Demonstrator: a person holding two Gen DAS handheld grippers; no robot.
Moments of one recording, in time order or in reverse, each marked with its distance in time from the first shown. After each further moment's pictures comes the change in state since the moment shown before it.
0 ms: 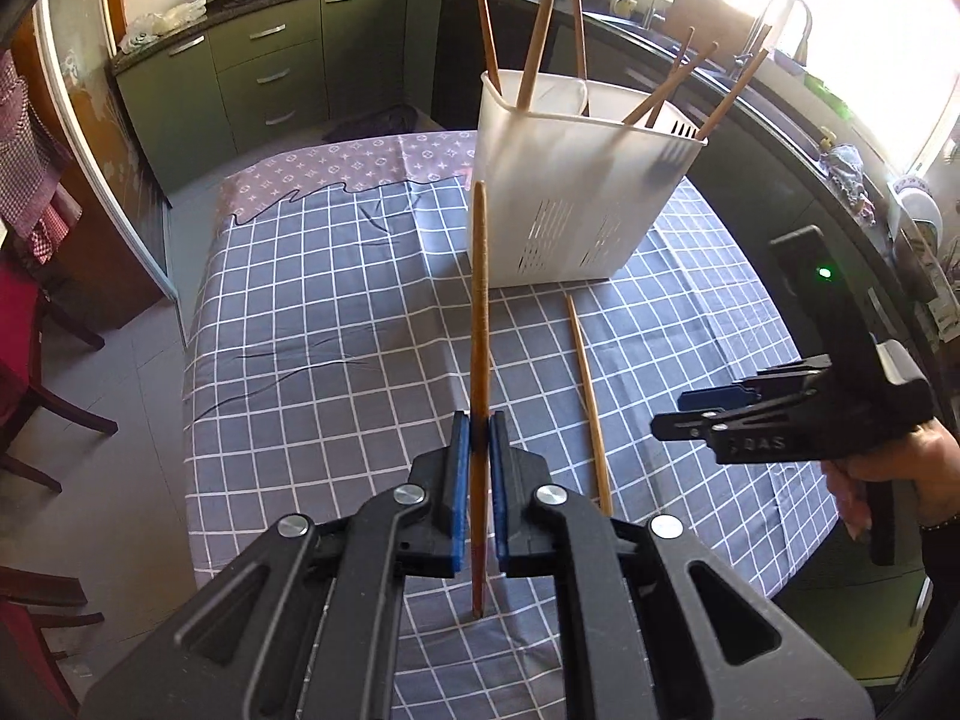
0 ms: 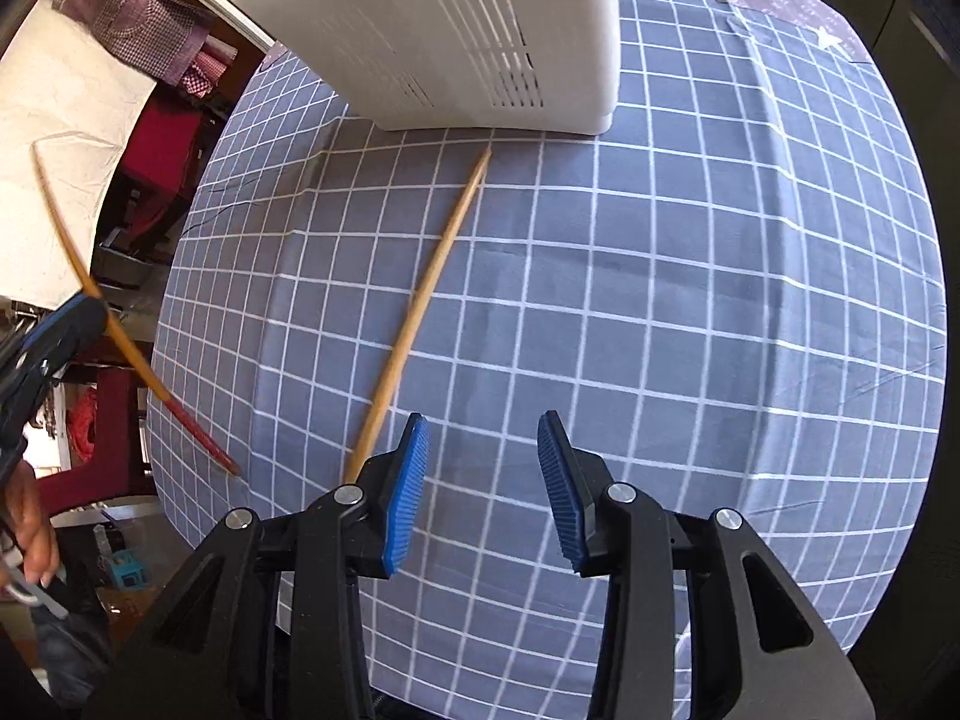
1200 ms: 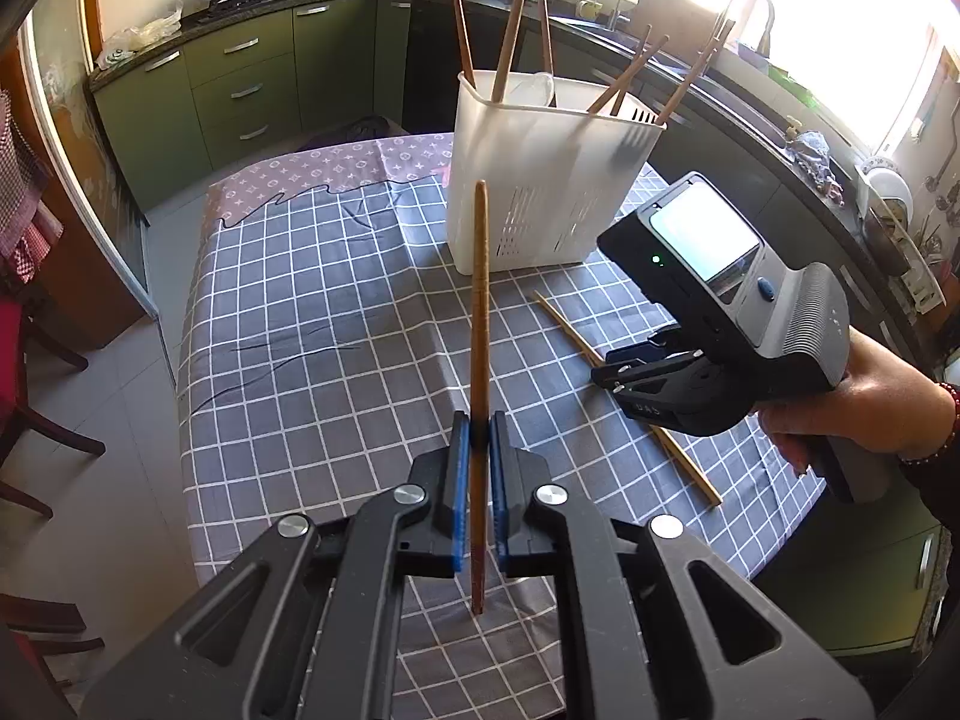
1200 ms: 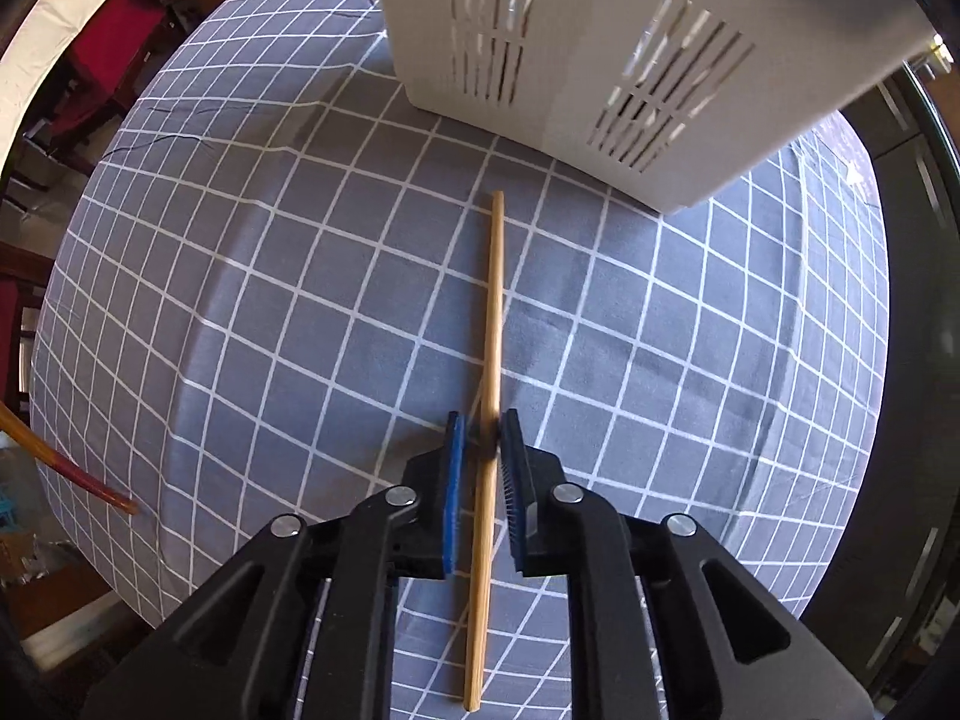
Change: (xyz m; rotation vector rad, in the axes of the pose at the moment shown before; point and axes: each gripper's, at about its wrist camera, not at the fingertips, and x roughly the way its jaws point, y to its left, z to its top) left arm -0.015 0.003 -0.020 0.052 -0.020 -0.053; right arm 0.045 0.072 0.022 -0.231 0.045 -0.340
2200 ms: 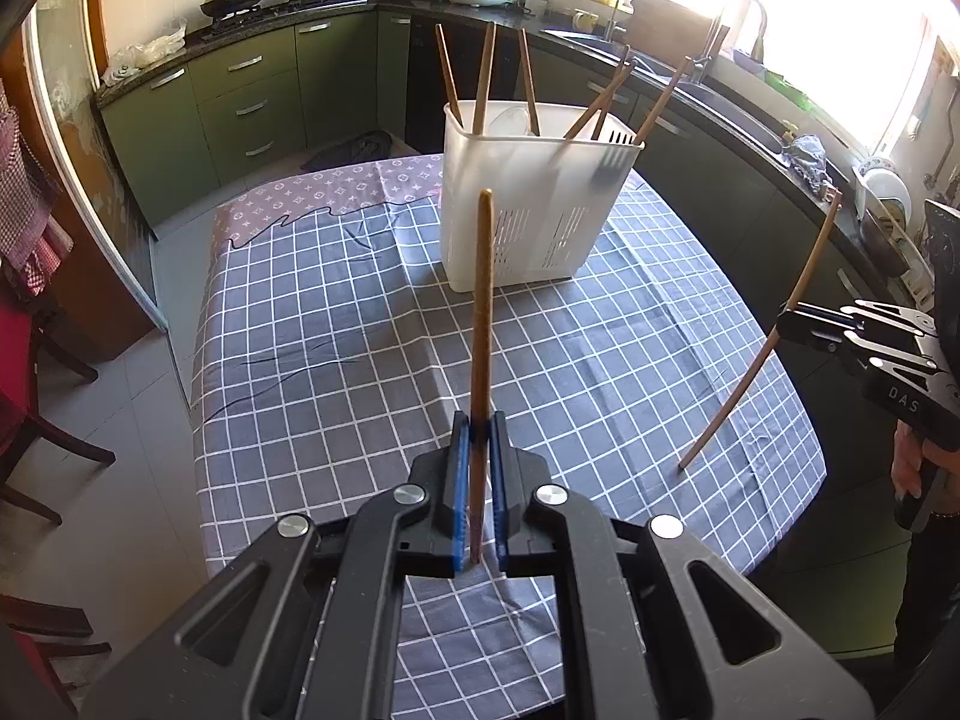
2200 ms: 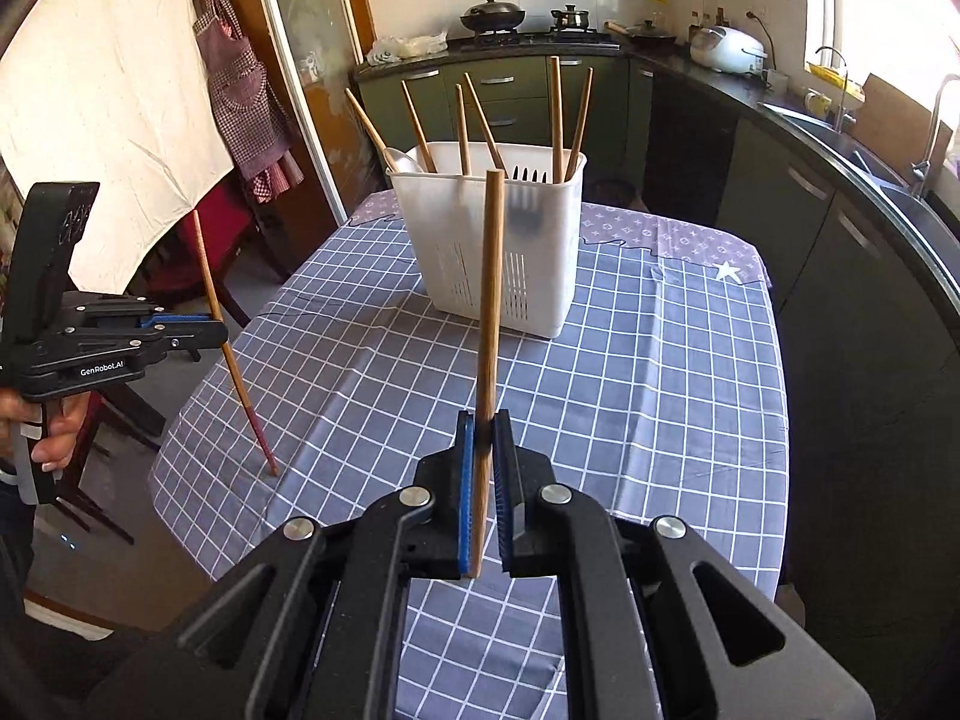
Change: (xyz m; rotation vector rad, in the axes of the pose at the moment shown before) left arm -0.022 -0.015 0.001 0.013 -0.036 0.021; right arm -0.162 -0.076 -0.143 0.080 -0.603 0.173
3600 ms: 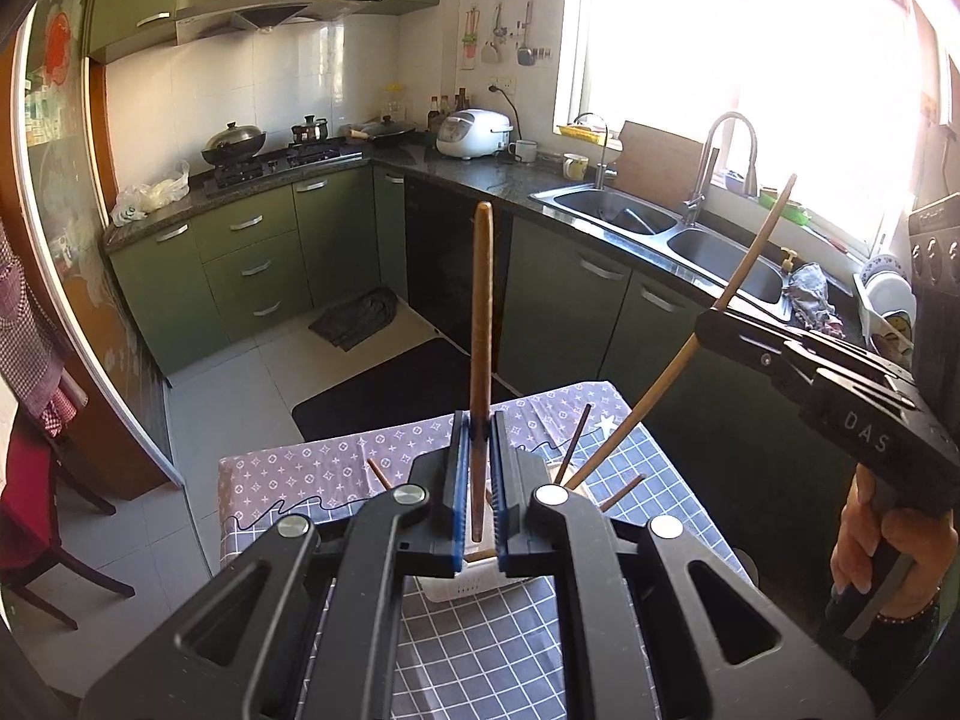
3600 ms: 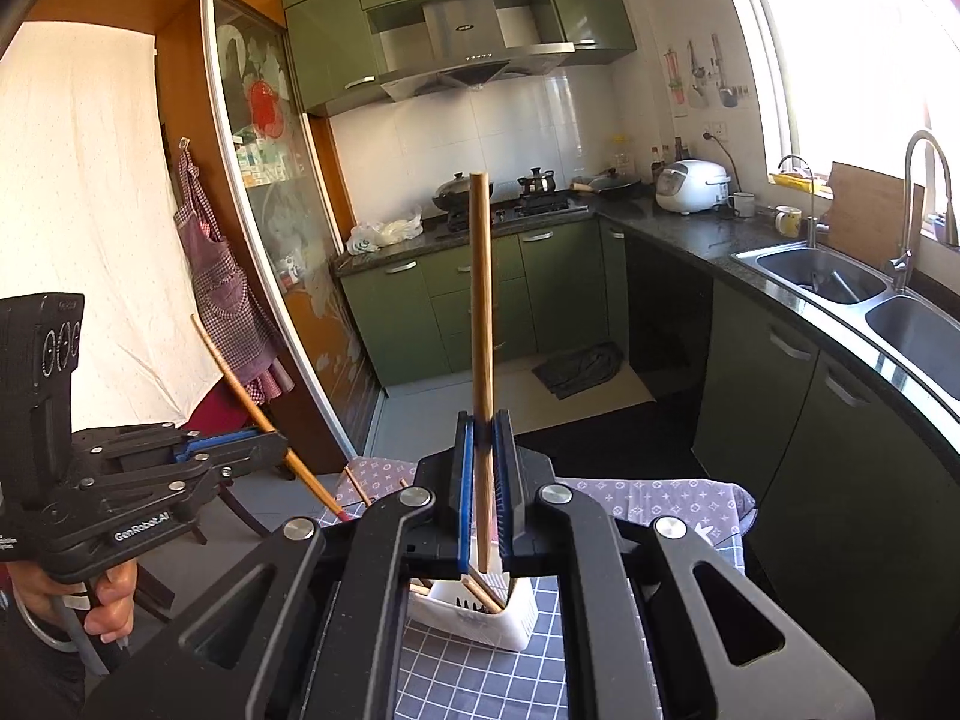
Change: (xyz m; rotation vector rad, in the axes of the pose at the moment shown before) left arm -0.036 -0.057 0.196 0.047 -0.312 0.056; right arm -0.047 -0.061 0.207 0.098 -0.393 0.017
